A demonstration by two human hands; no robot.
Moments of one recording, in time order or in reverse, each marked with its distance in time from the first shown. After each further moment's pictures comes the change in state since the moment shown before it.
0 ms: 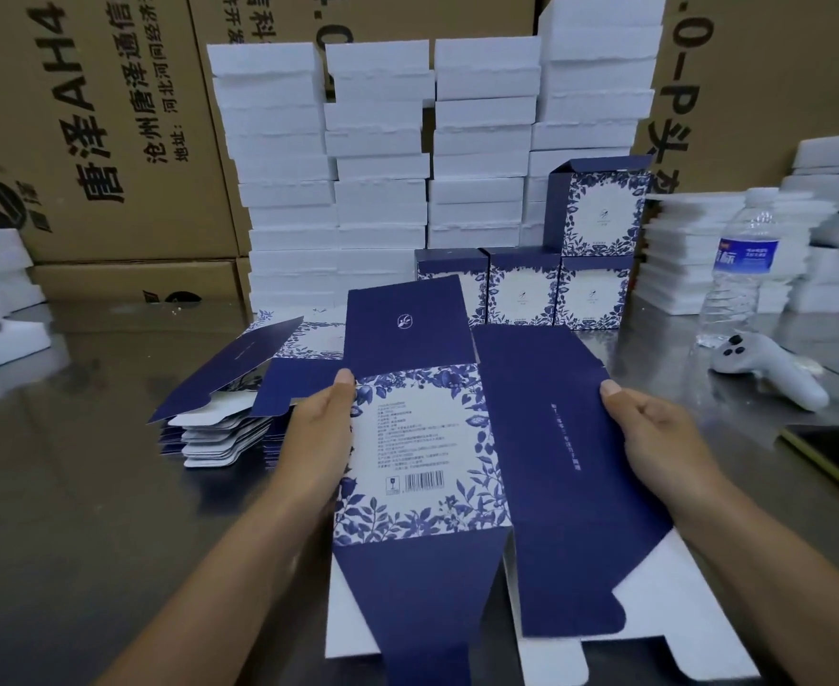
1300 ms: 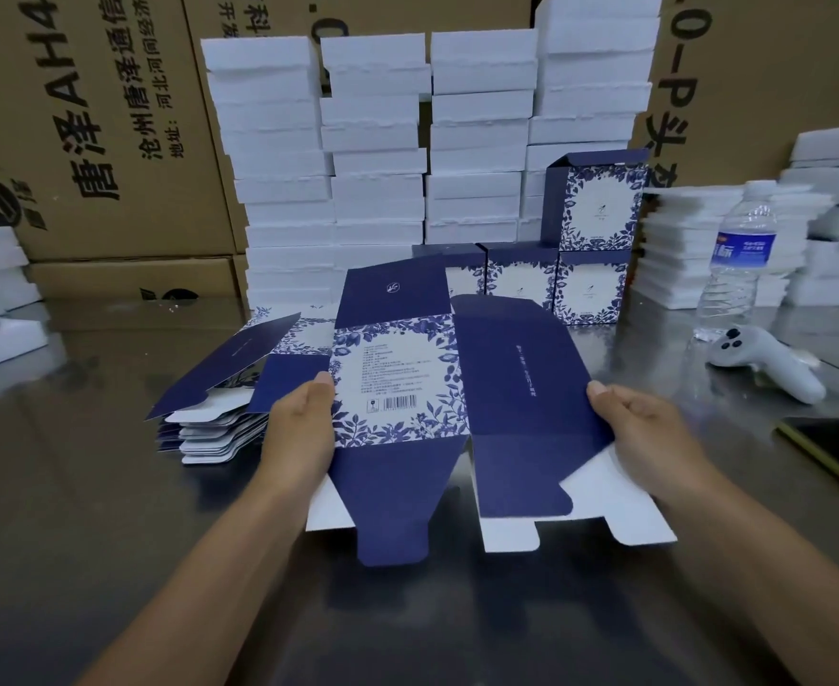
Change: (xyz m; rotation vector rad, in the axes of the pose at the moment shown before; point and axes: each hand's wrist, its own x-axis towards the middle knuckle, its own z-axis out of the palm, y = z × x) left_hand 0.008 -0.005 -0.005 -0.057 0.146 0.027; right_hand 0.008 0.012 0.000 0.087 -0.098 0.010
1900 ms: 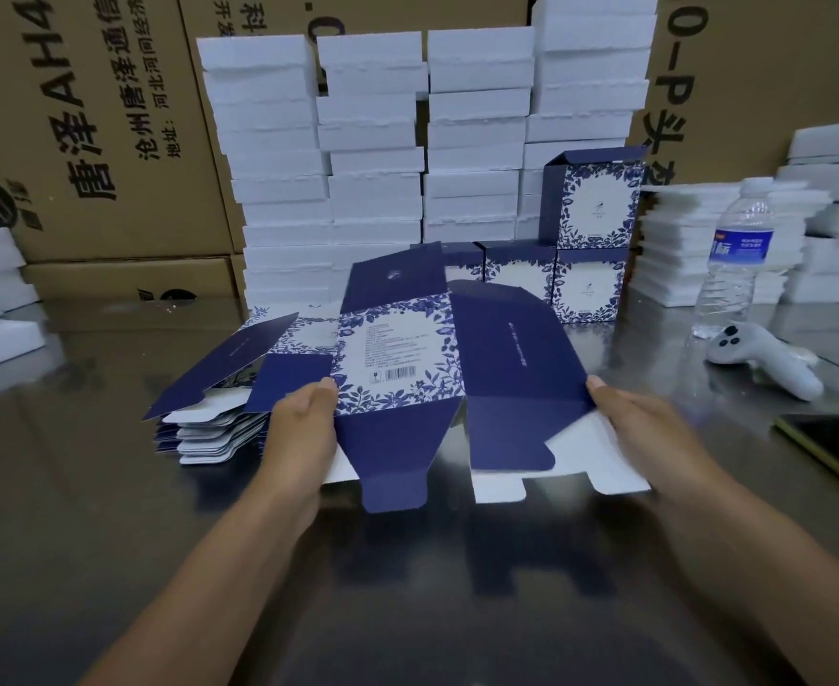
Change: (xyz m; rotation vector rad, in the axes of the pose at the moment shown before) left_hand 0.003 -0.008 0.001 -0.013 -0.037 0.056; right_hand -0.002 -0.003 -0.001 0.070 0.026 0.083
